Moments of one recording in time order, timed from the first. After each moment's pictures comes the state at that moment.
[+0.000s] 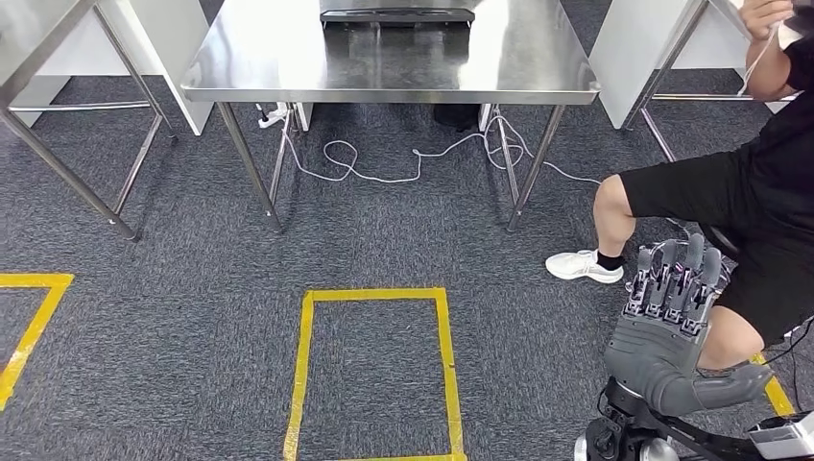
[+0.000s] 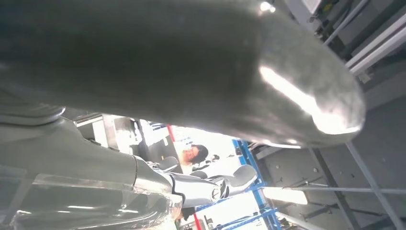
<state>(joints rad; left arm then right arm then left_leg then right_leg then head) -0.08 -0.08 0.66 -0.21 -0.48 0.23 -0.38 0.08 0.19 -0.15 -1.85 -0.37 0.36 -0.58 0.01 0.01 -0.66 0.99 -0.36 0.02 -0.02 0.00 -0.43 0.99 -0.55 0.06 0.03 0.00</state>
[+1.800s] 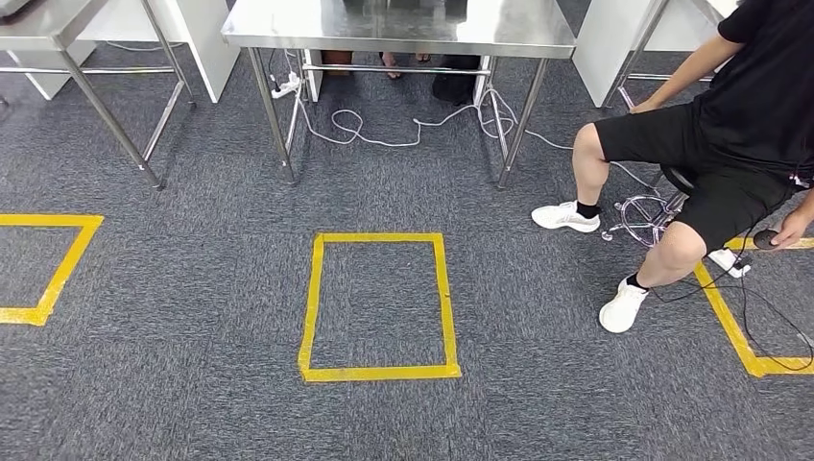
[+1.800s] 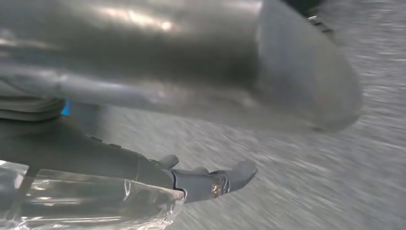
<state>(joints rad) -0.08 -0.08 0.69 -0.21 -0.60 0.25 -0.37 -0.05 0.00 -0.29 -0.26 0.46 -0.15 -0.03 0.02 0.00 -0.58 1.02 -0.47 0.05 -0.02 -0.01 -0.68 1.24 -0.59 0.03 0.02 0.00</state>
